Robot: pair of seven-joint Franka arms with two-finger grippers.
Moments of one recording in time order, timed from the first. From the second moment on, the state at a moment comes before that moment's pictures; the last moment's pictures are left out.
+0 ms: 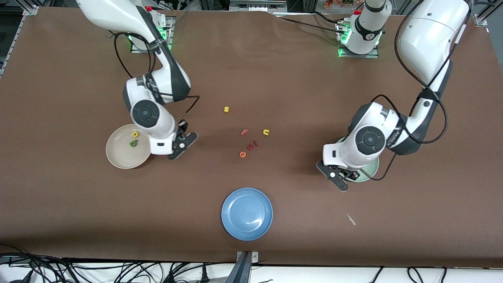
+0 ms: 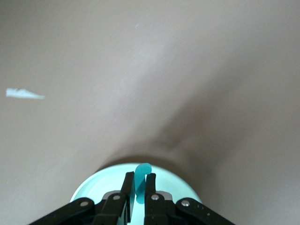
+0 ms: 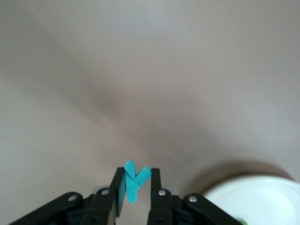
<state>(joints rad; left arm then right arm) 0.07 0.69 -0.44 -1.53 0.40 2.07 0.31 0.50 0.46 -0.14 -1.81 0.02 2.09 -0.42</state>
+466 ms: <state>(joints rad) 0.15 0.67 -0.44 -1.53 0.40 2.07 0.39 0.46 0.48 -0.29 -1.82 0.02 2.07 -0.42</state>
